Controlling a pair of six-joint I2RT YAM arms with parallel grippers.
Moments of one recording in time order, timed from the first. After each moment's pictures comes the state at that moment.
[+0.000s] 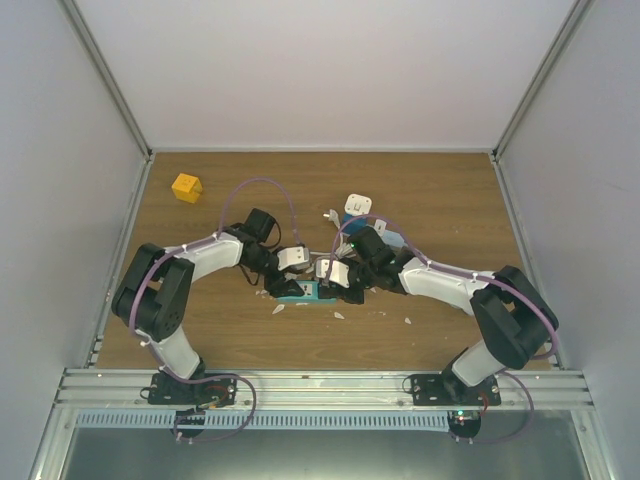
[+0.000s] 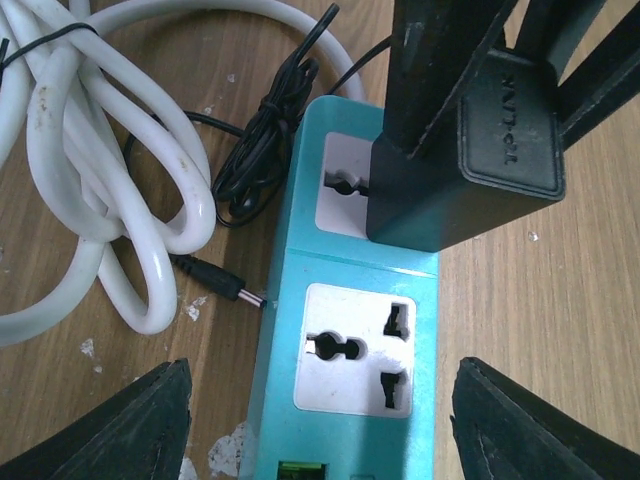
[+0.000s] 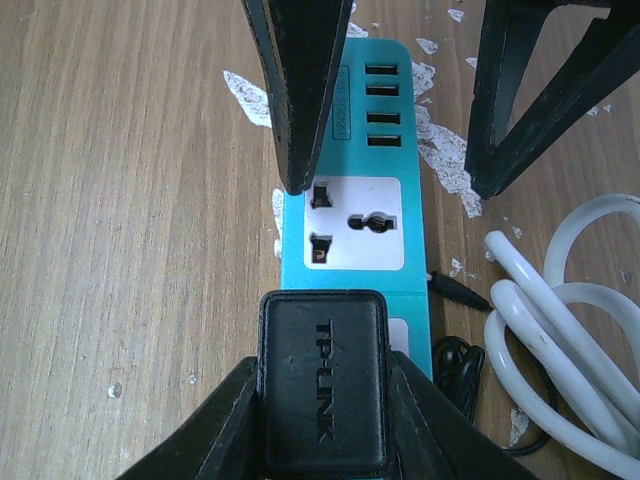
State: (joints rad) left arm -0.42 1.69 0.95 -0.51 0.71 0.85; right arm 0.70 1.55 0.82 -0.24 -0.48 -0.75
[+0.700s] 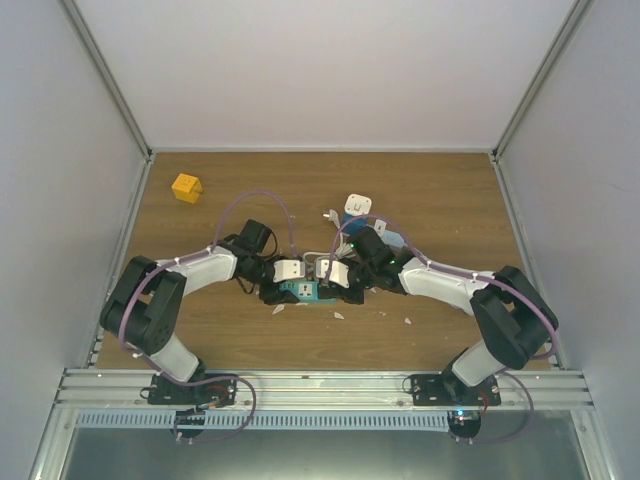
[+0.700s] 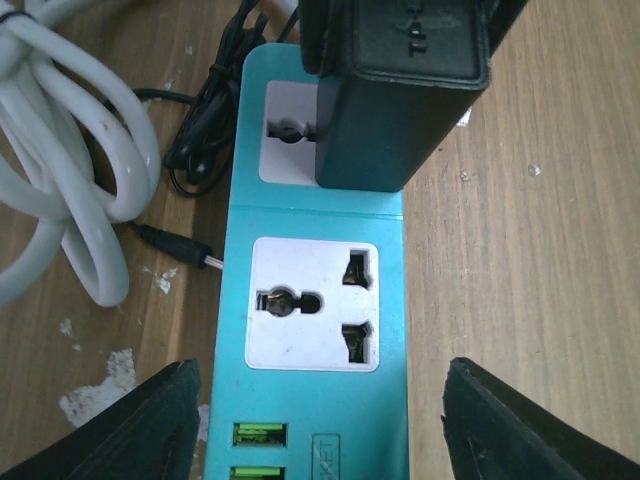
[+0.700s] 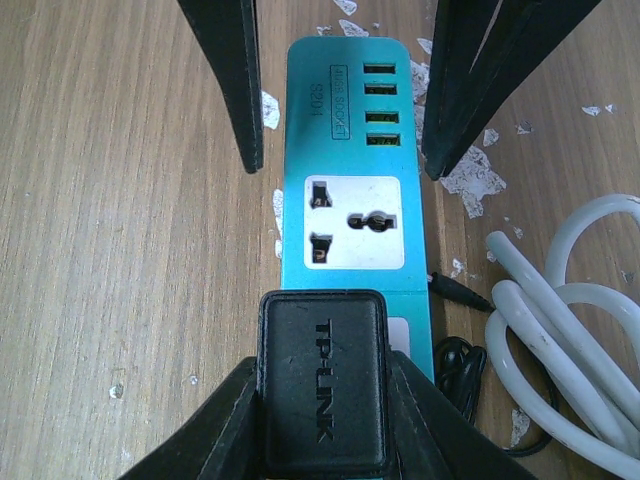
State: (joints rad) left arm -0.43 1.61 0.82 -0.42 0.66 0.96; right arm 0.71 1.55 0.83 -0.24 -0.48 -0.75
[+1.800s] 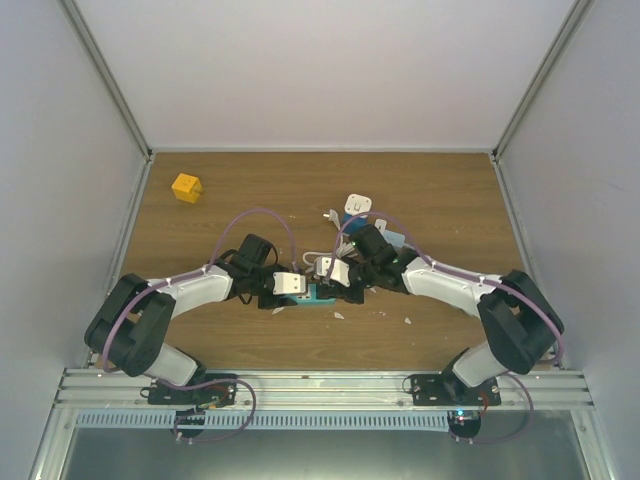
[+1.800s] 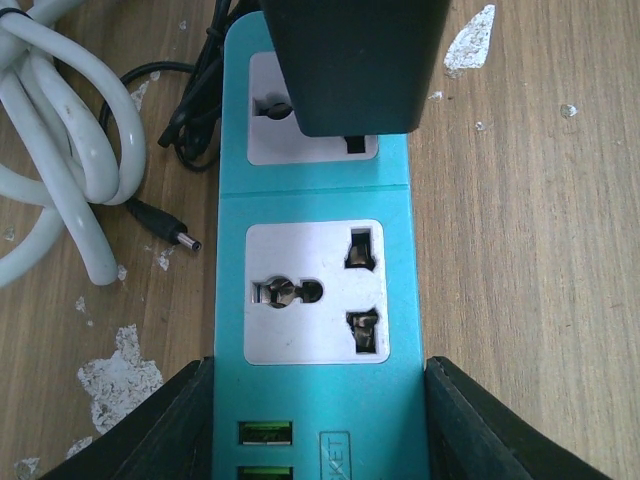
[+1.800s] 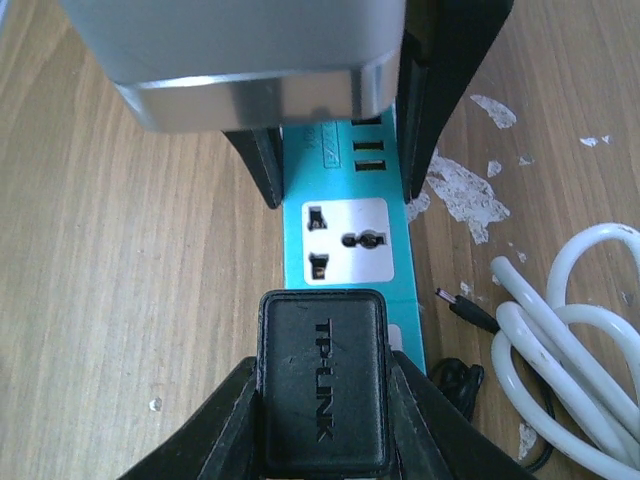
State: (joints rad) left arm -0.51 1.48 0.65 -0.23 0.48 0.95; right arm 0.71 1.52 0.84 -0.26 -0.53 -0.72
